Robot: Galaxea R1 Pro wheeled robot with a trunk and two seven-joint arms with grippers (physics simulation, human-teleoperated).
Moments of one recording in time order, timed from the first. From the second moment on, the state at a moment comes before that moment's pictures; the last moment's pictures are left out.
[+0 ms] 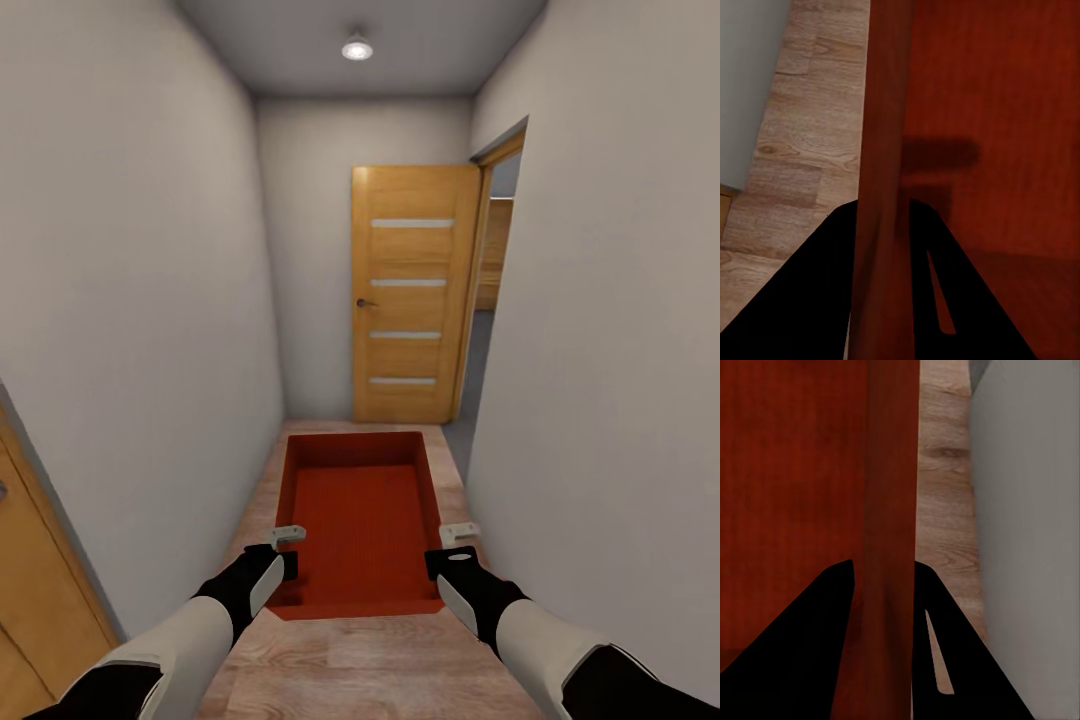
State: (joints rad) left arm -0.78 -0.14 0.00 -0.28 0.14 0.37 0.27; right arm -0.79 0.08 0.57 -0.21 -0.45 0.17 -0.30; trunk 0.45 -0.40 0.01
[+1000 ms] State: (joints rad) left arm -0.78 -0.14 0.00 -0.28 0.13 0.37 0.26; right arm -0.79 0.08 0.57 -0.21 -0.45 0.17 -0.30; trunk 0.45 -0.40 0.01
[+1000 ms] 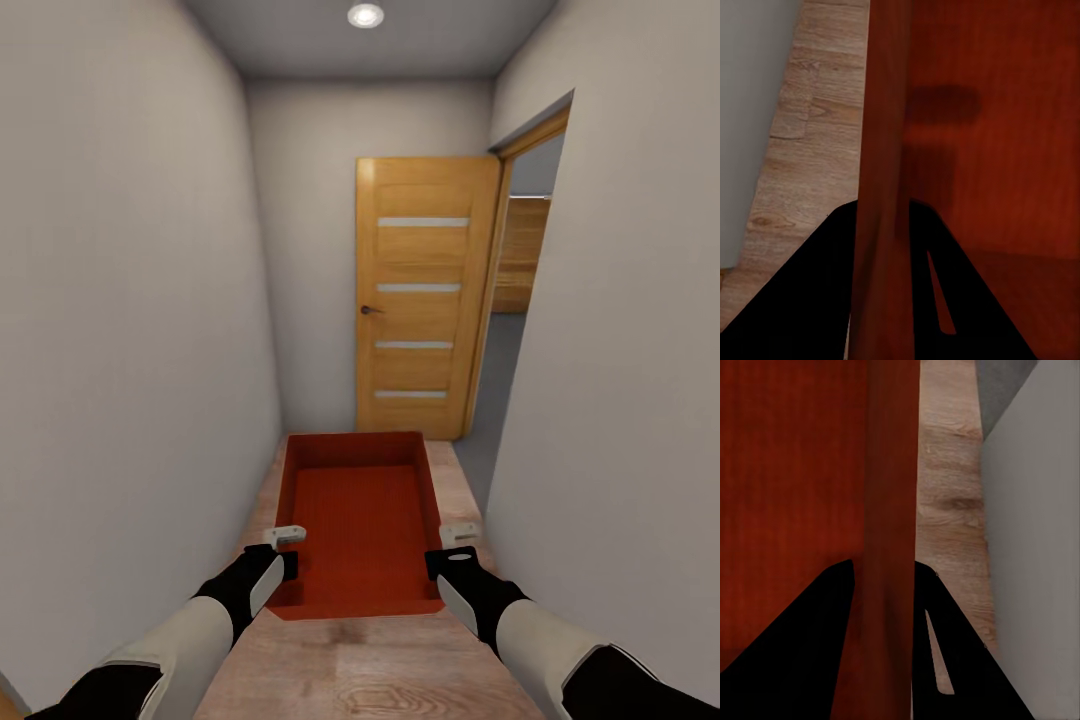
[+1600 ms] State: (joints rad) left arm -0.78 -0.14 0.00 -0.28 0.13 0.37 0.26; right arm -0.79 0.08 0.56 -0.21 -0.45 0.17 -0.30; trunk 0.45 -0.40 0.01
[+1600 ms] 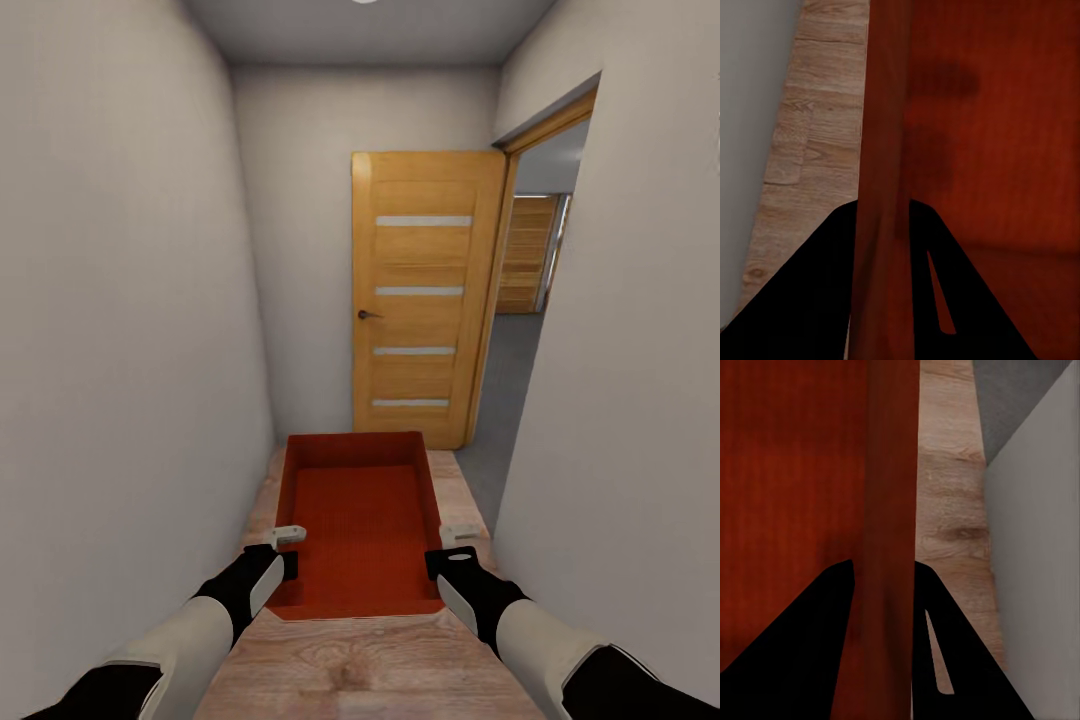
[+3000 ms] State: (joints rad) left arm -0.78 -0.14 0.00 -0.28 0.13 0.37 0.26; right arm -0.79 0.08 0.57 -0.21 -0.44 0.17 -0.30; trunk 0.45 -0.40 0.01
